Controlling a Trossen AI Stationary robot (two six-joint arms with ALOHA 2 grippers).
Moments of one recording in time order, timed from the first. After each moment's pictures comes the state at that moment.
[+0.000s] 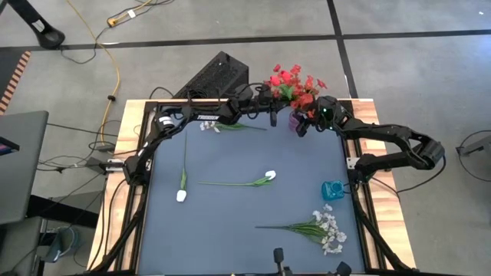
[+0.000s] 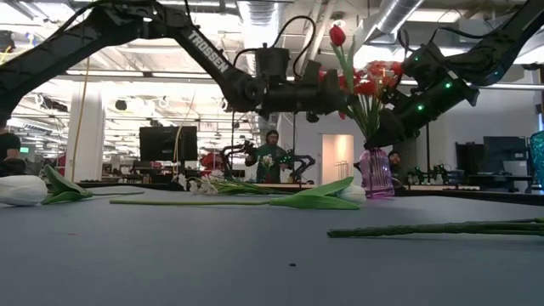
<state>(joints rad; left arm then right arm) 0.48 2.31 1.66 0.81 0.37 -0.10 -0.79 1.23 0.47 0.28 -0.08 -0.16</state>
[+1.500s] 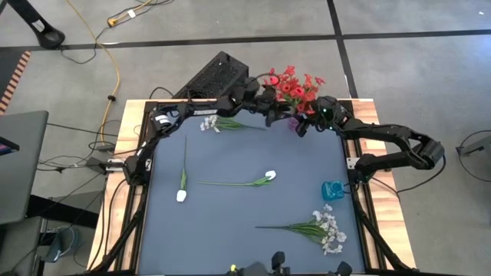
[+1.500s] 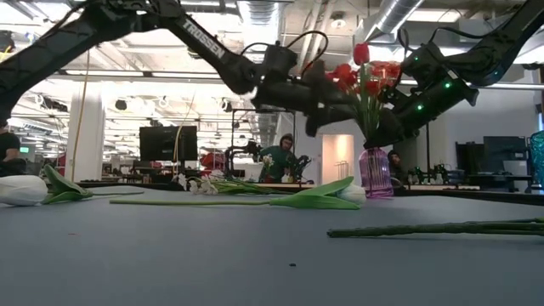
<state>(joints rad) 0.52 2.27 1.75 0.35 0.66 -0.31 -0.79 1.23 0.47 0.29 -0.08 -0.15</state>
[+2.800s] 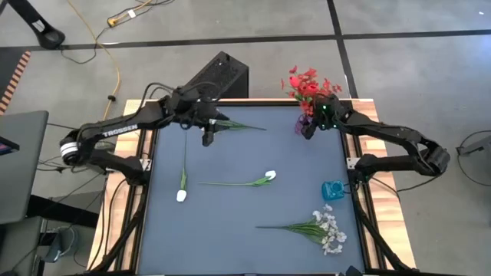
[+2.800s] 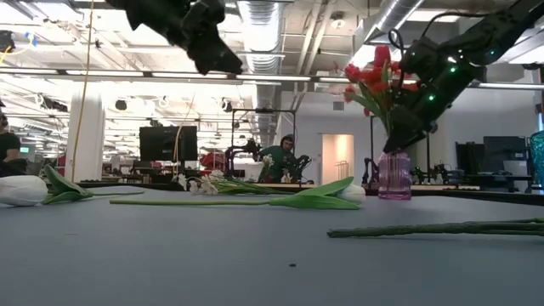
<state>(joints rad) 0.50 1.26 1.03 -0.25 0.31 0.21 -0.79 1.14 0.59 -0.19 0.00 -0.14</state>
